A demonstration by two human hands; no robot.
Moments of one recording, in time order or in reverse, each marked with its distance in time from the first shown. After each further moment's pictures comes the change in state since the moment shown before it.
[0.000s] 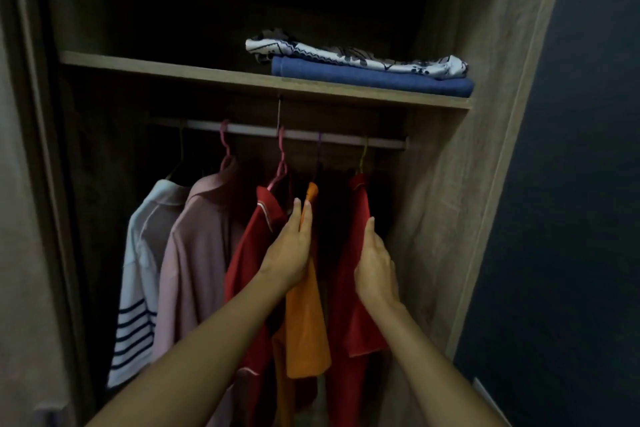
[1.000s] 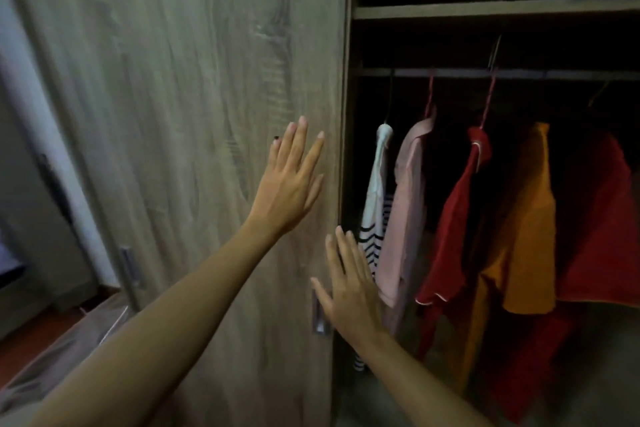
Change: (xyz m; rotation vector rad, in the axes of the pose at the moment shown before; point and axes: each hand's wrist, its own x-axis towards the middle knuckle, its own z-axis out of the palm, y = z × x) left_hand -0.188 -0.276 -0.208 0.581 0.363 0.072; right_hand -0.239 -0.286 0.197 0.116 0.000 -0.612
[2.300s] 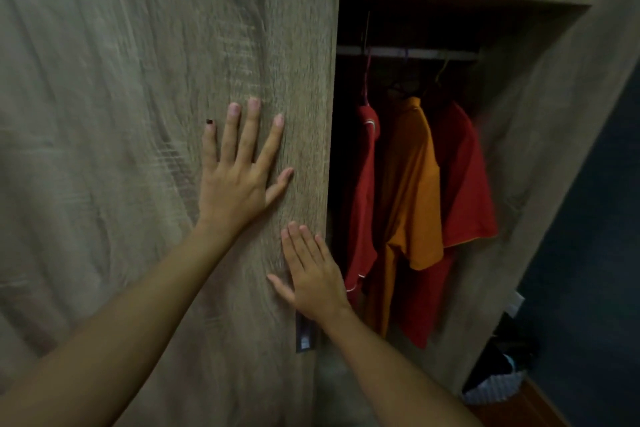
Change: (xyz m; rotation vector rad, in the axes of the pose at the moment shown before) left_hand 0.057 0.044 0.089 -0.014 0.437 0.140; right_hand 0.012 0.082 0.027 -0.464 0.061 0.061
